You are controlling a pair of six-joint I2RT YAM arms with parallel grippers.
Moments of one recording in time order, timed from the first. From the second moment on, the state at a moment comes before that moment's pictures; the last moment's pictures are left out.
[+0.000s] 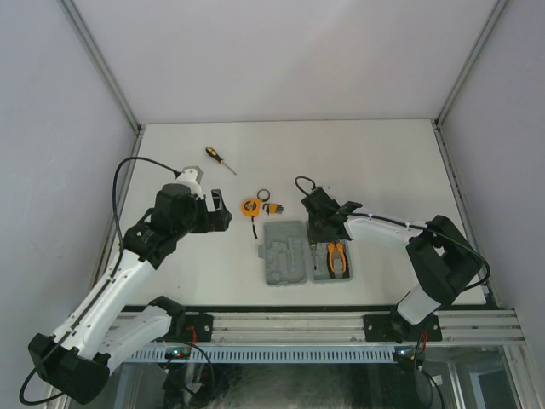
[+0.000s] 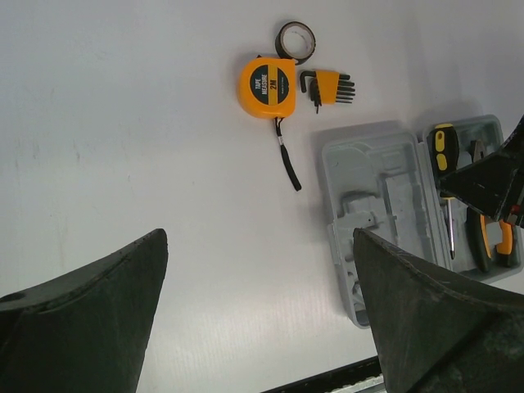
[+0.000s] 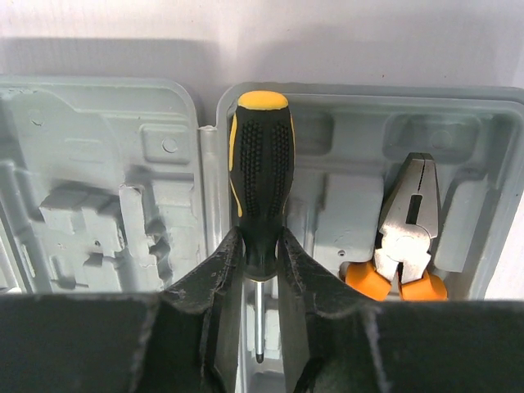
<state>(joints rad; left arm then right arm) -0.43 0.88 0.85 -0.60 -0.07 -0.40 0.73 1.59 0.93 -0.45 0.15 0.66</state>
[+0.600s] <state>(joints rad) -0.43 0.88 0.85 -0.60 -0.05 -0.40 0.73 1.51 0.93 -0.48 0.17 0.66</state>
